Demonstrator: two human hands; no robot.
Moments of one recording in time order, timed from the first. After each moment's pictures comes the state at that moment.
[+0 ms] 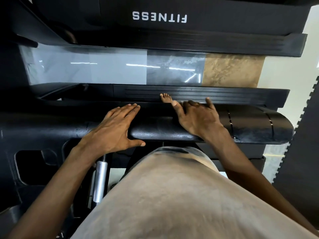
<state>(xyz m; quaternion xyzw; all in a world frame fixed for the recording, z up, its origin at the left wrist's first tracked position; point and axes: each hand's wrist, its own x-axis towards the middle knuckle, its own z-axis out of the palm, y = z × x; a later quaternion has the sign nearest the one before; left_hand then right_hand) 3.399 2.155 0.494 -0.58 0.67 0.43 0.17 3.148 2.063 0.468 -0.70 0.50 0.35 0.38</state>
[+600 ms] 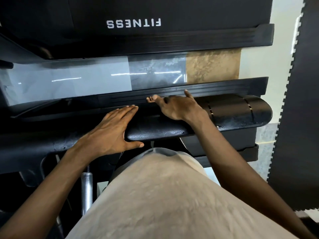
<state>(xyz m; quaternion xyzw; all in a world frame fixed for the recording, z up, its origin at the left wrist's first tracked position) 3.368 2.144 0.477 -0.52 0.71 0.46 0.13 3.143 2.047 0.466 -0.64 0.49 0.37 0.46</state>
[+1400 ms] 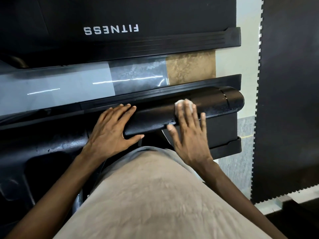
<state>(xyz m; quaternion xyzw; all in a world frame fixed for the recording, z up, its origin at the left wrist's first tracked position) 3.335 2.174 0.468 -0.56 0.77 0.31 -0.01 3.079 2.187 0.513 -0.68 0.68 0.11 0.26</state>
